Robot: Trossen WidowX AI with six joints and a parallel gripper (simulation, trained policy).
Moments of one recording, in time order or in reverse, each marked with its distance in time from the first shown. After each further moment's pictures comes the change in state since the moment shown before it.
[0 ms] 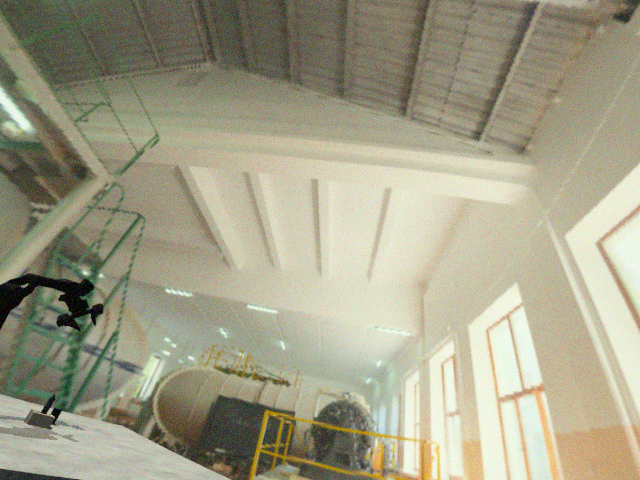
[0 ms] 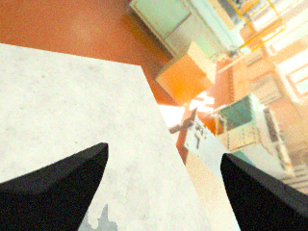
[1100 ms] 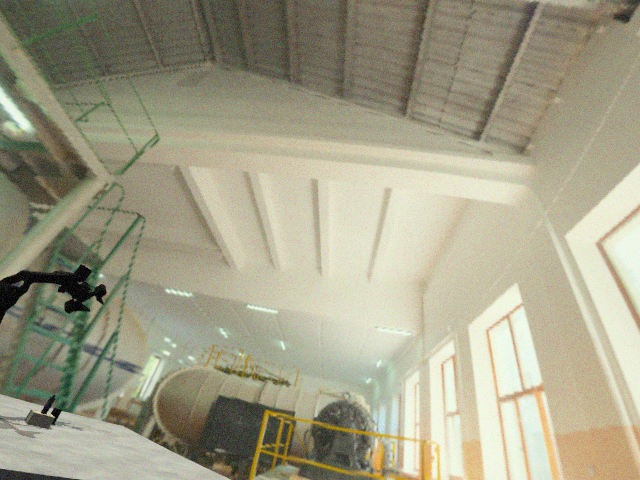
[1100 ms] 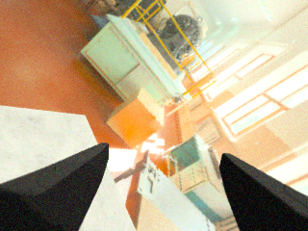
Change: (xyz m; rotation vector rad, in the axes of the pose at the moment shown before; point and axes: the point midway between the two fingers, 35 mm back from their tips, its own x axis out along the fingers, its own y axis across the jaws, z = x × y) arm -0.056 -0.048 0.053 -0.047 -0.242 -0.232
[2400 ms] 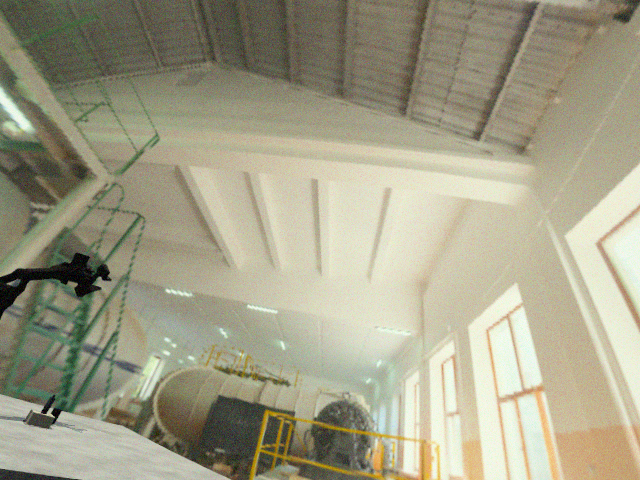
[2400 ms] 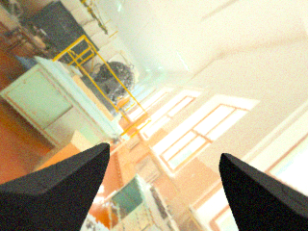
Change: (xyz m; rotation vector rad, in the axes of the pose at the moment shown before) arm -0.047 -0.077 0.056 -0.030 -0.235 -0.313
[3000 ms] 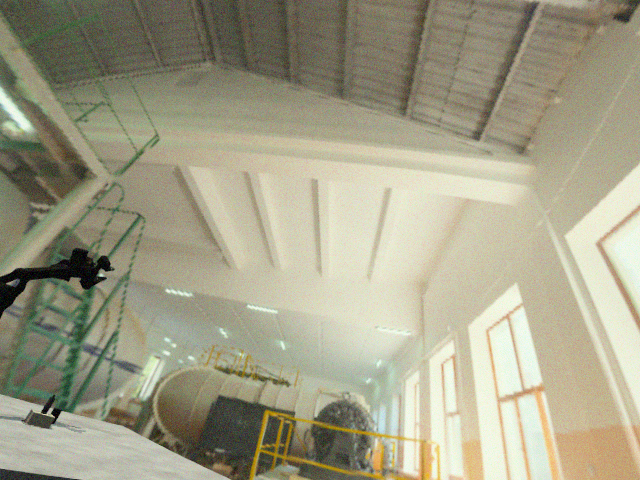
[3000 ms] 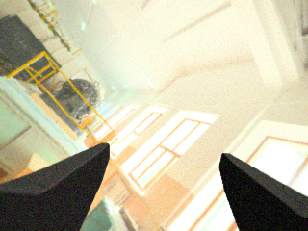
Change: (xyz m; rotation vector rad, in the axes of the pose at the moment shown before) arm -0.007 -0.042 0.024 -0.017 -0.101 -0.169
